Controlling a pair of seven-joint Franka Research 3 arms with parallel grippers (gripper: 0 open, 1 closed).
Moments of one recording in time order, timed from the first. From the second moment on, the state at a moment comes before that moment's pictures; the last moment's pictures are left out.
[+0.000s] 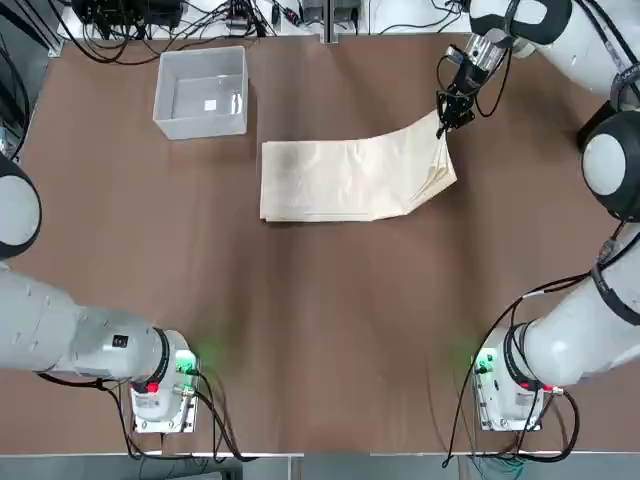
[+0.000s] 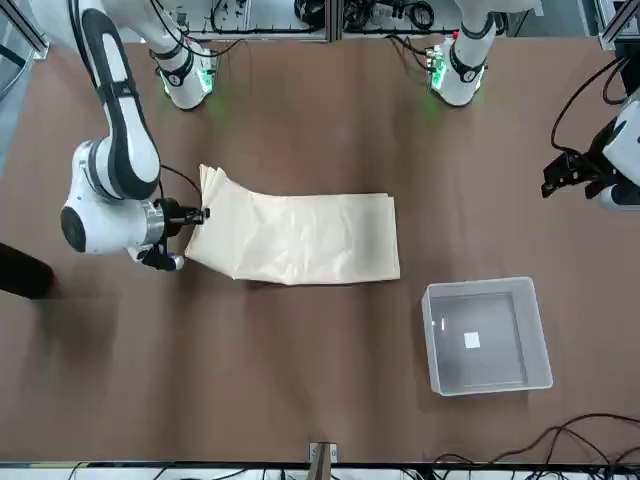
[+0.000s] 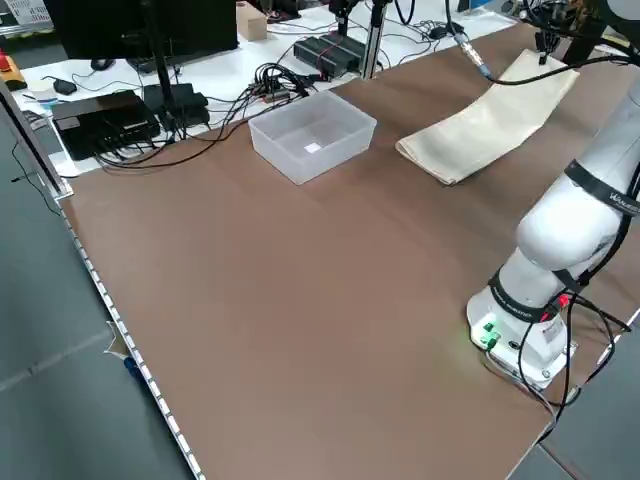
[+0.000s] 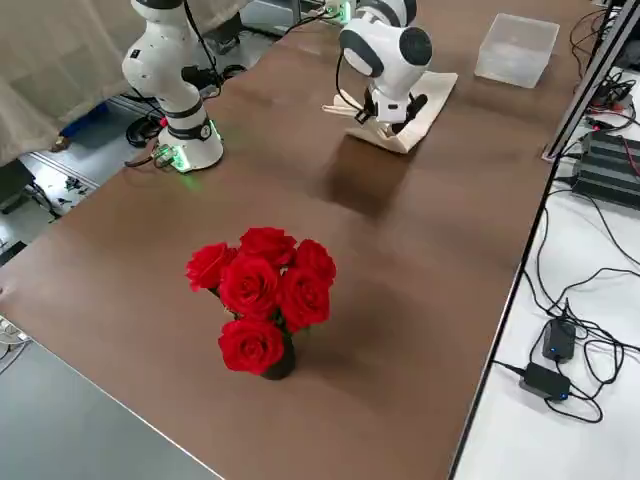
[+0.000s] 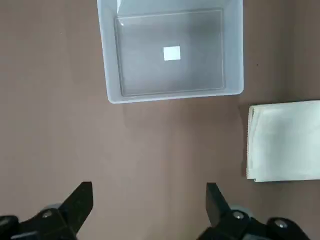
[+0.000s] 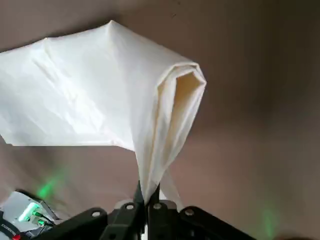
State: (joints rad) left arm -0.09 -0.01 0.08 -1.66 -0.02 1.66 0.02; right arm 0.28 0.29 -0.13 -1.89 0.50 1.73 0.14
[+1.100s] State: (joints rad) left arm -0.10 -0.01 0.06 -1.65 -0.02 1.66 0.02; right arm 0.47 0.27 -0.13 -1.72 0.55 1.66 0.55
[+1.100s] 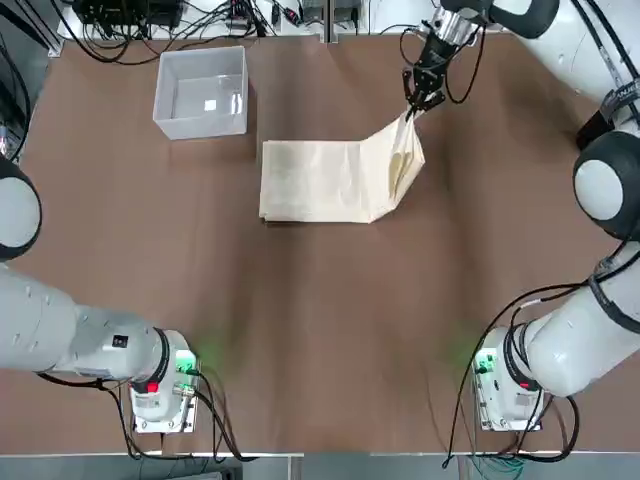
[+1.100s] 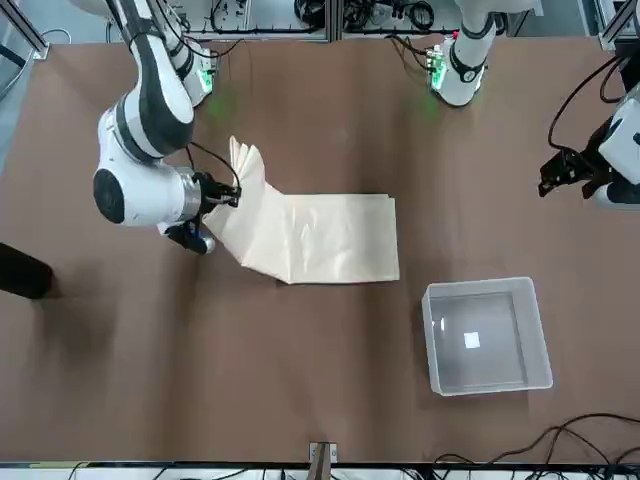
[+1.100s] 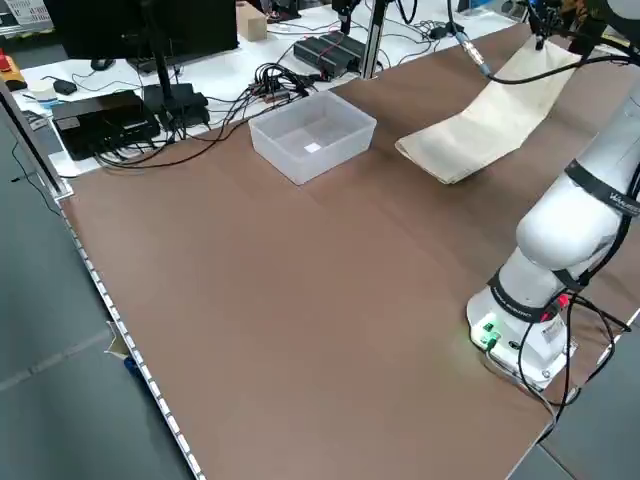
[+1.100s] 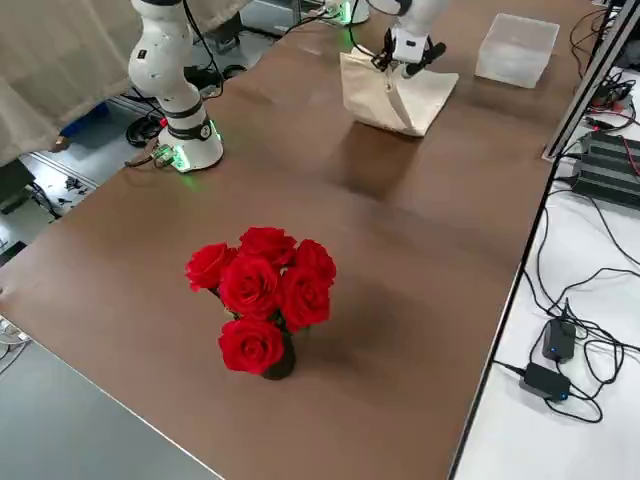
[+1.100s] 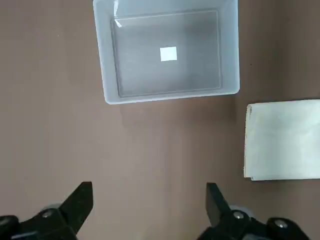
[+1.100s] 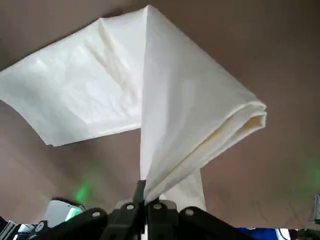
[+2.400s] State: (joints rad) left arm -0.10 -0.01 0.06 -1.65 -0.02 1.66 0.02; right arm 0.68 0.28 -0.13 -1.70 0.65 1.86 0.70
